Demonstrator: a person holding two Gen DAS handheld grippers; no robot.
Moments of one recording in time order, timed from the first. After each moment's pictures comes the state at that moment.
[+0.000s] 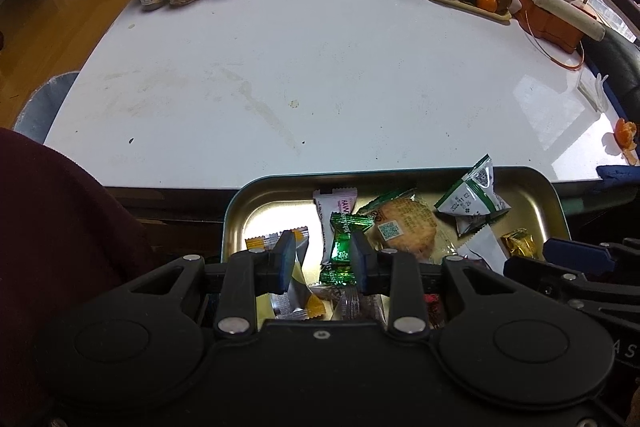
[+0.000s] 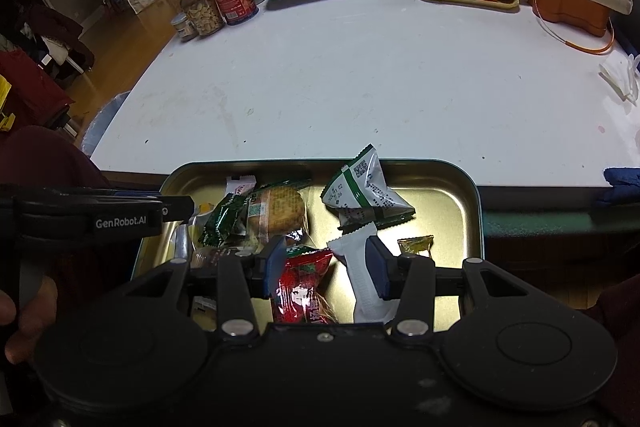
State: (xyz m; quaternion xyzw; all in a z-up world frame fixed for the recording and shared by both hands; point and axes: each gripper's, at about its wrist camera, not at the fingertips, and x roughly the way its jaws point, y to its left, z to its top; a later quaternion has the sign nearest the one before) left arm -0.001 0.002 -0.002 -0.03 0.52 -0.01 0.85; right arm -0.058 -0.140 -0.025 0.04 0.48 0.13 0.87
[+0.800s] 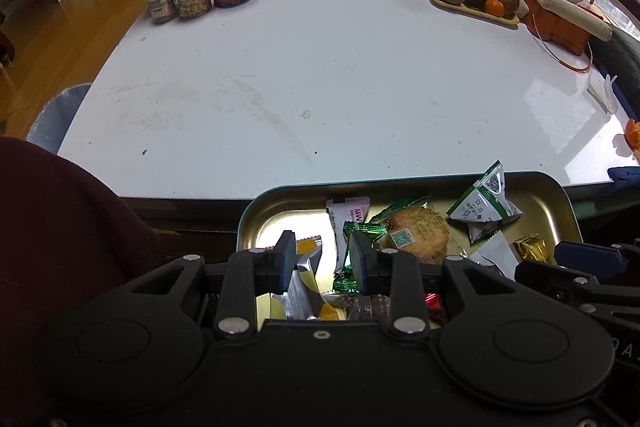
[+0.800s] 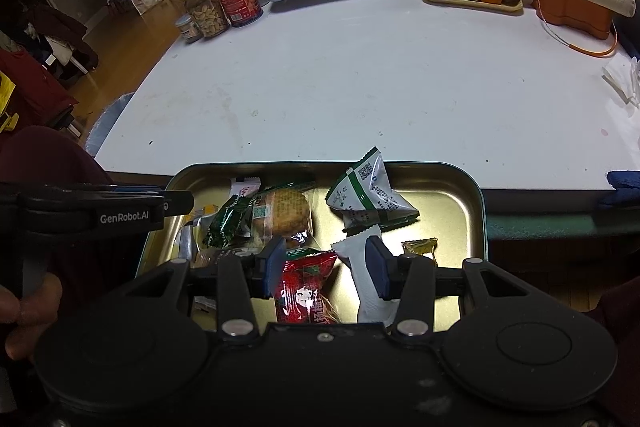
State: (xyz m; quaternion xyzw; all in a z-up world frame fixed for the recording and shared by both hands) left arm -0.002 -0.002 0.000 -0.01 0.50 0.01 0.86; right arm -0.060 -0.140 -0.023 0.04 0.48 0.13 0.87
